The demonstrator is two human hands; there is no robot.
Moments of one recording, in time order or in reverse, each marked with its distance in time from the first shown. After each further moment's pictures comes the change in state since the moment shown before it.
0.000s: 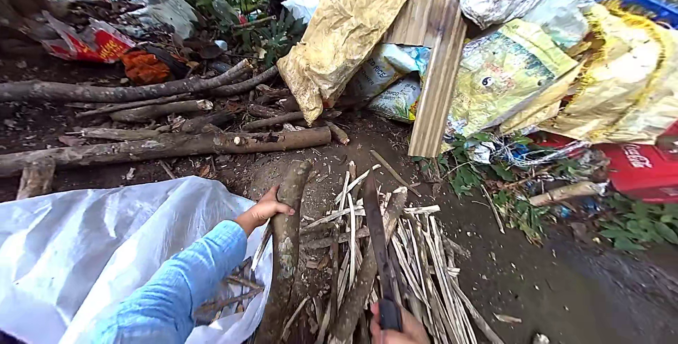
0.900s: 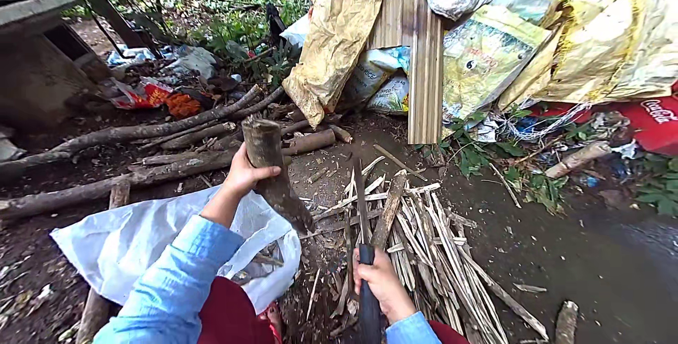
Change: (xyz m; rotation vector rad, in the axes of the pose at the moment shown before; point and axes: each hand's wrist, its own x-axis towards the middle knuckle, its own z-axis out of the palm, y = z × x) left_hand -0.164 0.142 0.008 0.127 0.360 0.585; right_hand -0.015 0.011 0.018 -0.098 0.001 -0.046
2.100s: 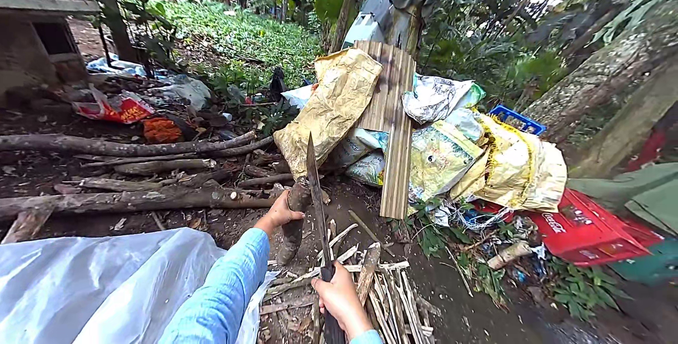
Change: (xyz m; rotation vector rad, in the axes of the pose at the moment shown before) left_hand 0.111 -0.088 0.054 0.129 -0.265 -0.138; right_hand 0.053 -0.083 0.085 -0.600 0.090 -0.124
